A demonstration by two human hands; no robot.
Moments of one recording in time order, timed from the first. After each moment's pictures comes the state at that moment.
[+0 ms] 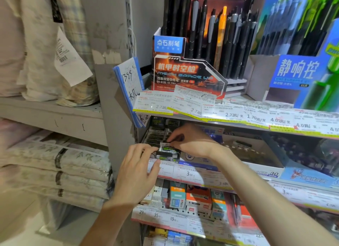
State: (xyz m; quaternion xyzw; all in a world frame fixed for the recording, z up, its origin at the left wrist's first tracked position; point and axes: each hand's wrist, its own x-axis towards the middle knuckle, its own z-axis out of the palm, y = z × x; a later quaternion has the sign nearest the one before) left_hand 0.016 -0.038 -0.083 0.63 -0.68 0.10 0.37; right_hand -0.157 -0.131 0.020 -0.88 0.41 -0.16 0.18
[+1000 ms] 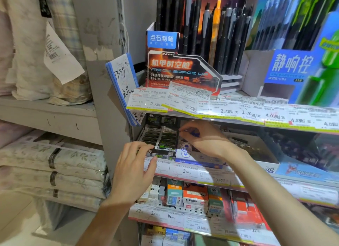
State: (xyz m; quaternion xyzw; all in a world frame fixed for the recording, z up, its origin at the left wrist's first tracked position) left_hand 0.013 -0.041 -0.085 0.62 -0.67 0.11 0.39; right_hand -0.199 -0.132 0.015 -0.85 0.45 -0.24 0.15
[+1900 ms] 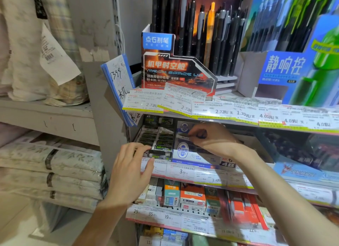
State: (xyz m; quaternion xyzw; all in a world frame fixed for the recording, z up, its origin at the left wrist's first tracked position) left_hand 0.012 -0.039 -0.085 0.62 -0.67 0.11 0.39; right_hand -0.228 -0.136 0.020 -0.84 0.48 -0.20 0.14
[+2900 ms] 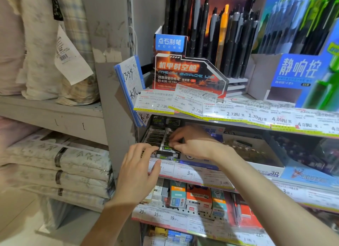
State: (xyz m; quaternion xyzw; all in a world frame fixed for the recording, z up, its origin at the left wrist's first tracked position) left_hand 0.015 -0.037 -0.087 0.62 -0.68 0.11 0.38; right_hand -0.158 -0.136 0.014 -0.91 0.40 -0.08 0.07
